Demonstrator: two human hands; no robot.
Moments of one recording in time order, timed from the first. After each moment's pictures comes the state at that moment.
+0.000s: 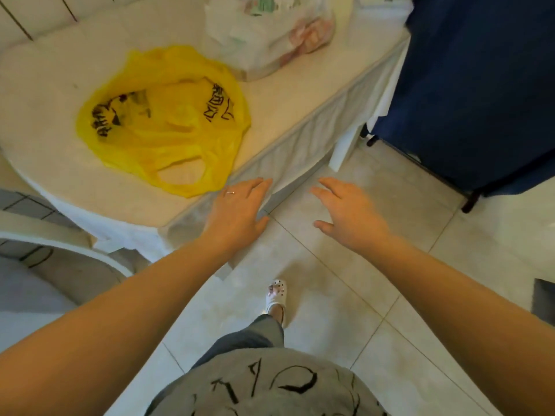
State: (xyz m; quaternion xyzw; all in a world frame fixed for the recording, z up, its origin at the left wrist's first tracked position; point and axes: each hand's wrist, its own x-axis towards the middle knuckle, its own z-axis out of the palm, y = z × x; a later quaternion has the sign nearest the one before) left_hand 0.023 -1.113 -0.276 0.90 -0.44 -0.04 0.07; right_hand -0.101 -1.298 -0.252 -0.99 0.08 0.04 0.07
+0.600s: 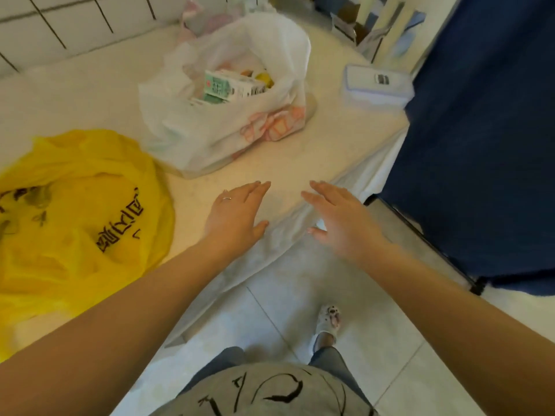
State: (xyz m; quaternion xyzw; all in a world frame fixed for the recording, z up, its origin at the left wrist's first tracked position) left_hand 0.227 -1.413 -0.268 0.92 -0.37 -0.04 0.10; right_hand 0.124 -1.603 -0.241 -0.99 0.02 0.02 0.11
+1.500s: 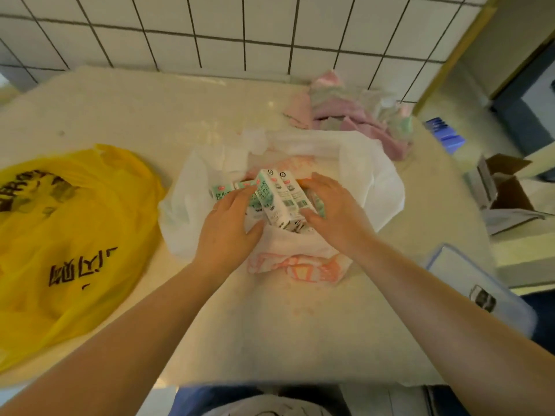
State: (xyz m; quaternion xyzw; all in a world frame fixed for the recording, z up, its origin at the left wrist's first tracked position) left_hand 0.425 -1.521 -0.230 0.95 0.05 0.10 0.29; right_hand 0.495 -1.710 -0.201 -0.94 -0.22 0.06 0.24
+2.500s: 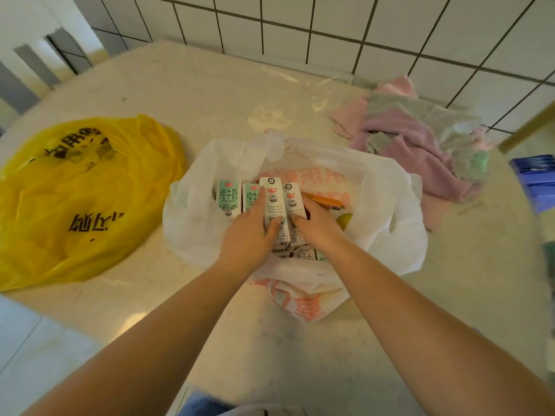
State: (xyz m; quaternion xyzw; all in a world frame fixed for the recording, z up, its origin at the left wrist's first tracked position) left_hand 0.474 -1.582 -0.260 0.90 0.25 0.02 0.35; right_hand 0.574 -1.690 -0.255 -0.84 -0.21 0.31 0.38
